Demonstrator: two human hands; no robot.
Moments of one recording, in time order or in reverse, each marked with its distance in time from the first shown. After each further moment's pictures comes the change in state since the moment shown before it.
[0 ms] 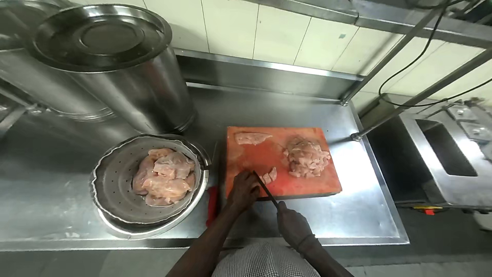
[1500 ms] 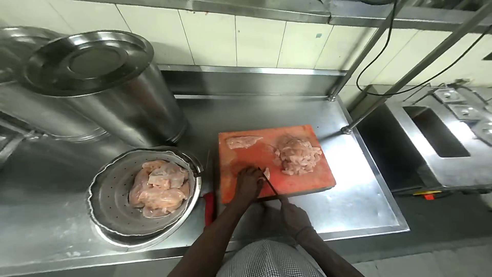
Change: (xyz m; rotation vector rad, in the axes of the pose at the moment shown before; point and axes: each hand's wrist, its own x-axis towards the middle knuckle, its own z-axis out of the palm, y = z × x) left_hand 0.044 0.034 0.009 0.141 -0.222 -0.074; right_hand 0.011 0.026 0.006 0.085 0.092 0.059
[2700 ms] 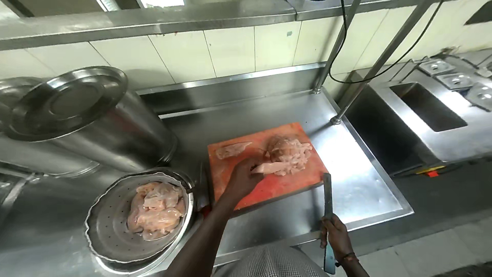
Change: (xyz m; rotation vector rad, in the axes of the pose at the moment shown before) left_hand 0.027 0.059 -0.081 -0.381 -0.135 0.013; right_hand -0.023 0.144 0.080 1.564 0.389 0.228
